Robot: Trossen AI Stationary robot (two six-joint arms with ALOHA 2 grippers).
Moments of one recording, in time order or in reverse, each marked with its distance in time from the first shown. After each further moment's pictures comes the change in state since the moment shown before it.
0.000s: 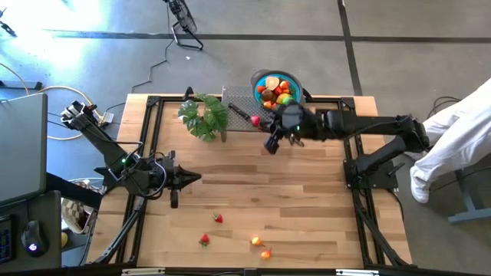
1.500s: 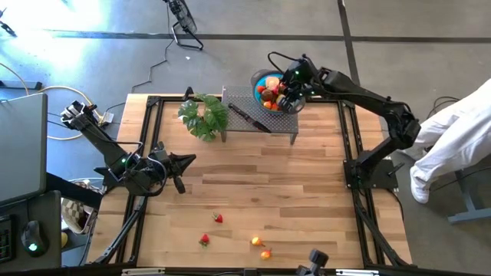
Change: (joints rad) left arm 0.000 0.000 0.000 -0.061 -0.377 0.000; right arm -0.594 0.100 0.000 -0.115 -0.310 -0.397
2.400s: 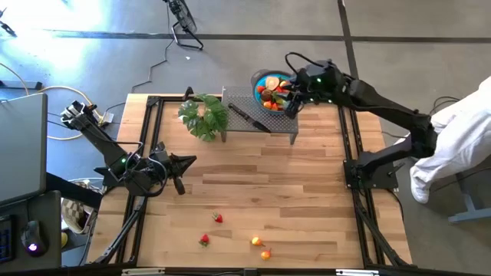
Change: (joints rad) left arm 0.000 0.000 0.000 -0.007 0.028 -0.001; right arm 0.175 -0.205 0.000 0.092 -0.005 0.063
